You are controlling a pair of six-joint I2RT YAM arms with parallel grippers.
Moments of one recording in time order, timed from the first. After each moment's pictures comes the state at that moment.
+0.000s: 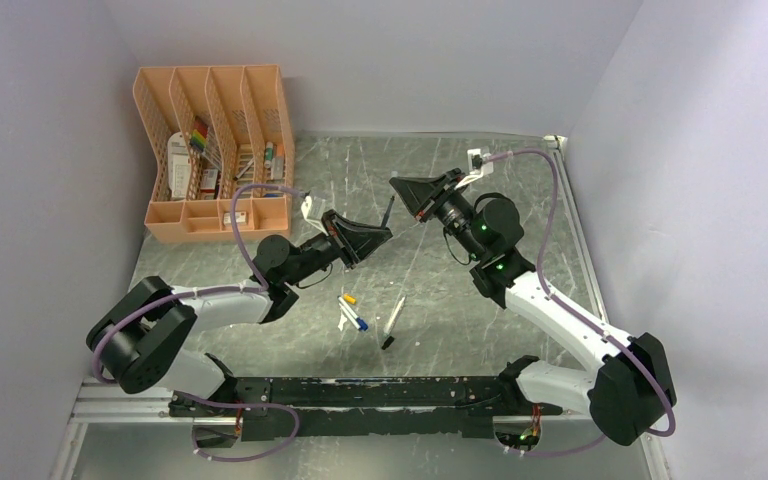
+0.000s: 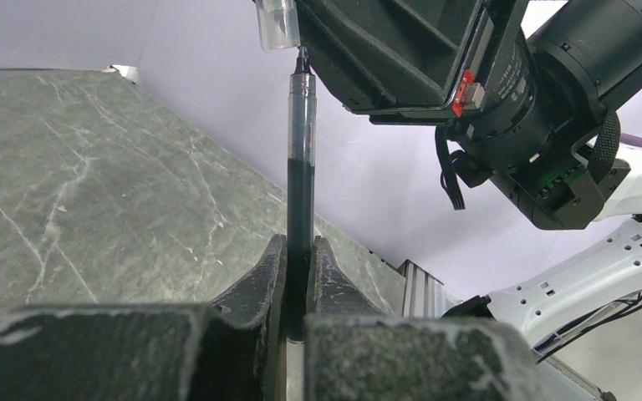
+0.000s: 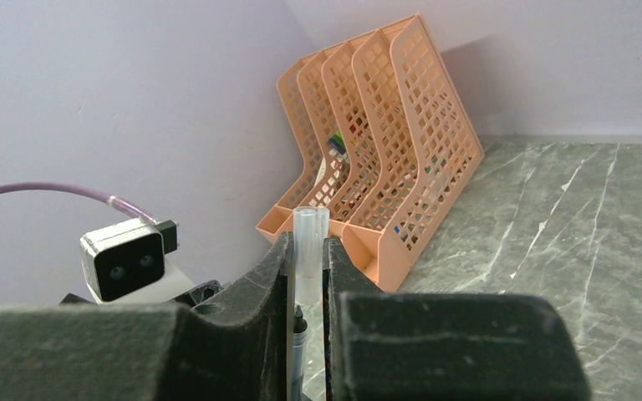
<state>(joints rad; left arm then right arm) -0.74 1.43 0.53 1.22 0.34 -0.65 0.56 1.14 0.75 0.62 -0.15 0.62</state>
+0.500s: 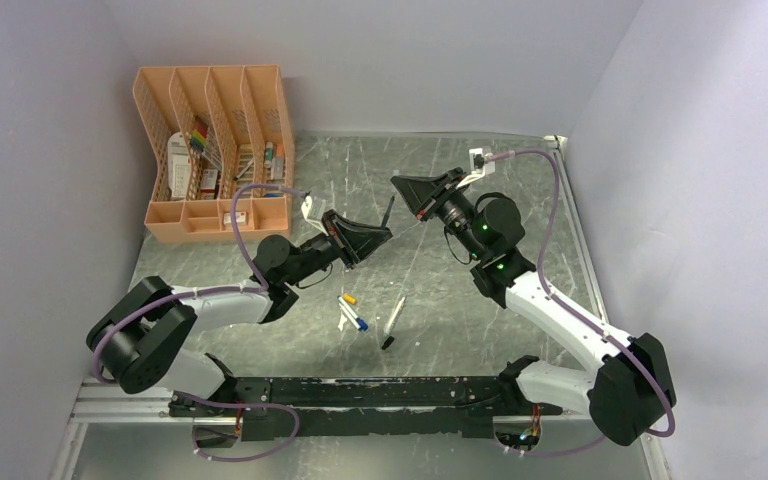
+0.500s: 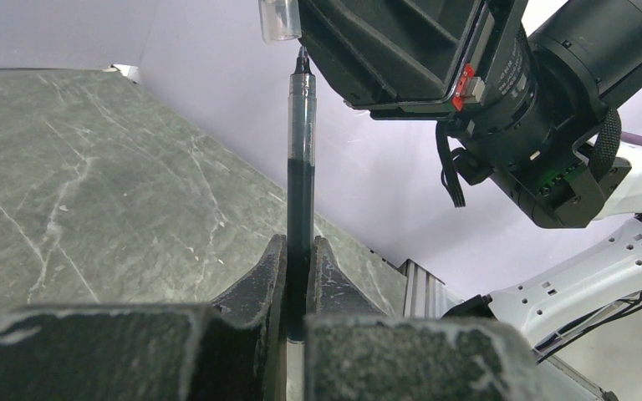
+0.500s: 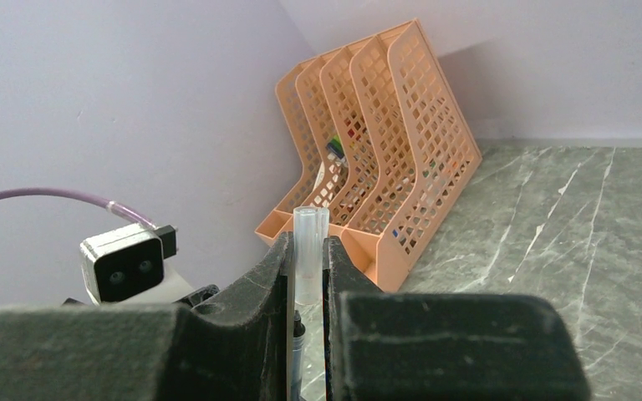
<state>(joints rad) -0.74 1.43 0.53 1.22 0.34 -0.65 0.56 1.14 0.75 0.62 -0.14 0.62</state>
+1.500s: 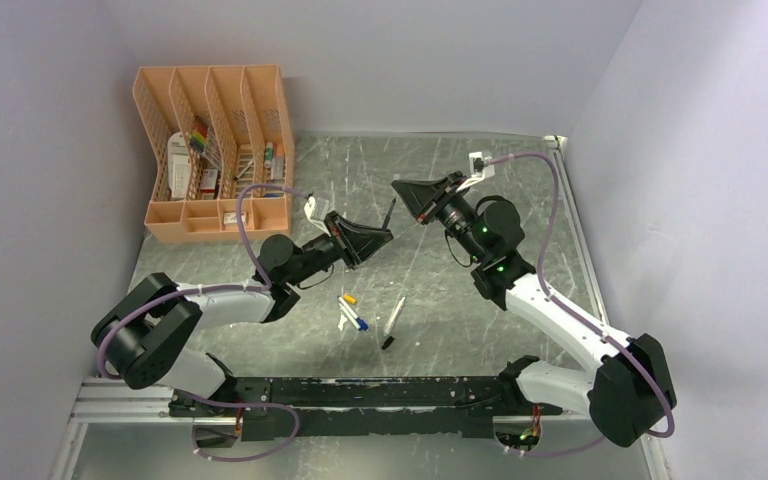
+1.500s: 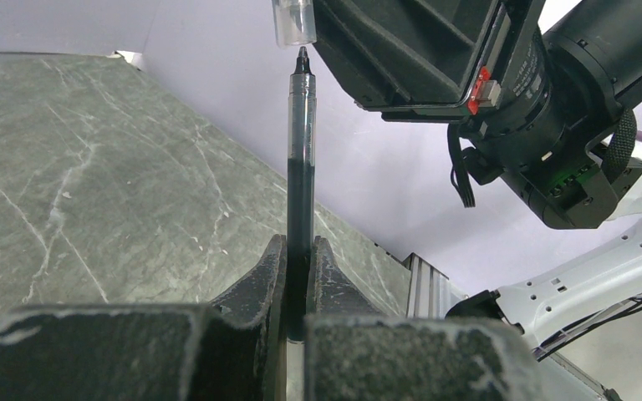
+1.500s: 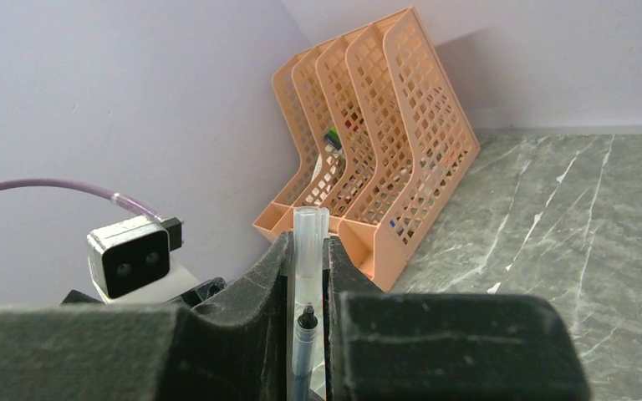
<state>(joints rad) -0.74 1.45 0.53 1.22 0.34 -0.65 0.55 1.13 0.72 0.63 -0.15 0.63</state>
